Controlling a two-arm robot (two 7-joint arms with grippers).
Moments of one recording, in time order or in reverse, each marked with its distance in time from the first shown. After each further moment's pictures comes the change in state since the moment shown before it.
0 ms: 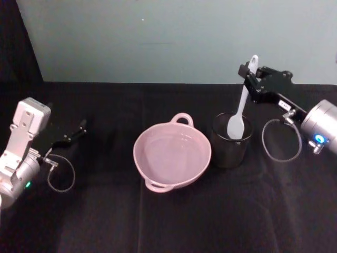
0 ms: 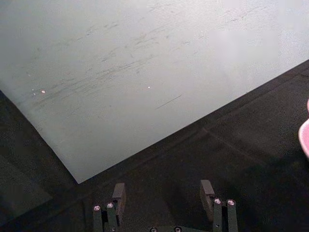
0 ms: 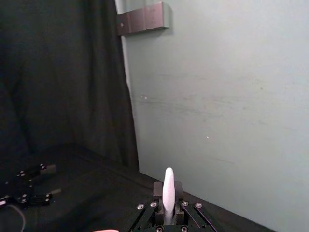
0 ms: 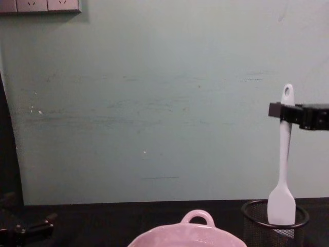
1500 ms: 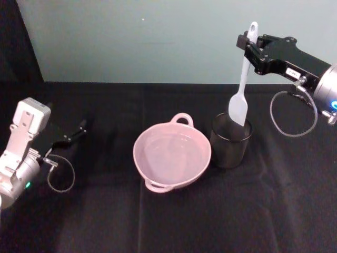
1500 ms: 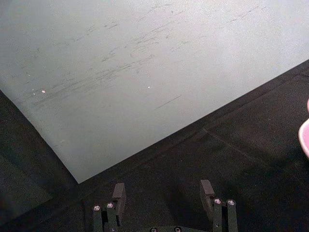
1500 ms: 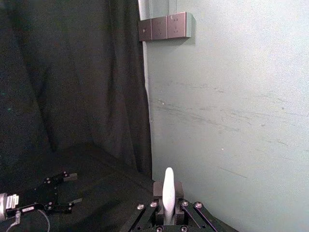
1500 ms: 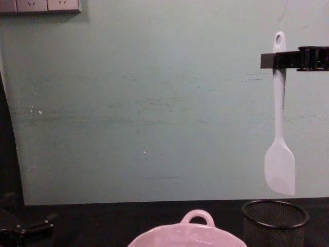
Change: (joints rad) left arm 0.000 0.000 0.000 0.000 0.000 0.000 0.000; right arm 0.114 0.095 -0.024 -0.116 0.095 0.179 0.005
